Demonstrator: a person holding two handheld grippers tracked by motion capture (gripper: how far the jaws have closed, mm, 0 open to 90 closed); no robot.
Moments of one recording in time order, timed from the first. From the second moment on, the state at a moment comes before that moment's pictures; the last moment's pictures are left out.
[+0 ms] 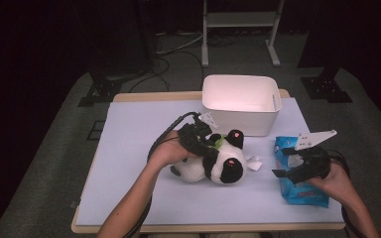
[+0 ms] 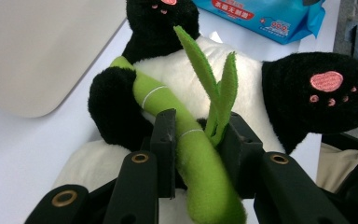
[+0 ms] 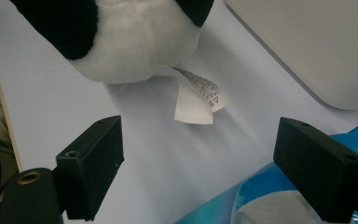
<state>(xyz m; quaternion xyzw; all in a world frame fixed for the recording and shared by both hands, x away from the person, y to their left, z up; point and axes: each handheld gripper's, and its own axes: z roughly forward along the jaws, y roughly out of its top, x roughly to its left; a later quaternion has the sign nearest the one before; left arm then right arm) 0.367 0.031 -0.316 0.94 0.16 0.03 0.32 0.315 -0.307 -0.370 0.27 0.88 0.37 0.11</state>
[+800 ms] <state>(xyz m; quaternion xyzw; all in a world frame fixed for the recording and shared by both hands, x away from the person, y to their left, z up) 0.363 0.029 -0.329 0.93 0.14 -0.01 0.33 0.314 -0.310 -0.371 0.28 0.88 0.37 0.10</state>
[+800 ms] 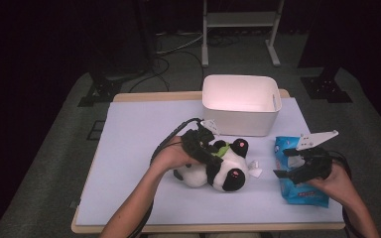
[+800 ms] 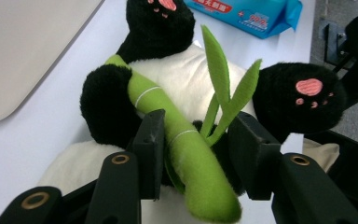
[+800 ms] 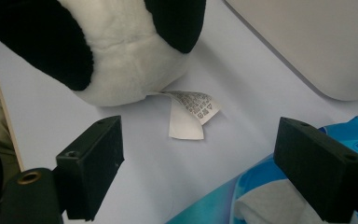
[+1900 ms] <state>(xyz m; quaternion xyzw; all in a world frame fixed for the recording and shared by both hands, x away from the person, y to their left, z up) 0.354 0.079 -0.301 0.92 0.16 0.02 0.35 0.313 -0.347 -0.368 0.32 0.88 0.32 0.14</state>
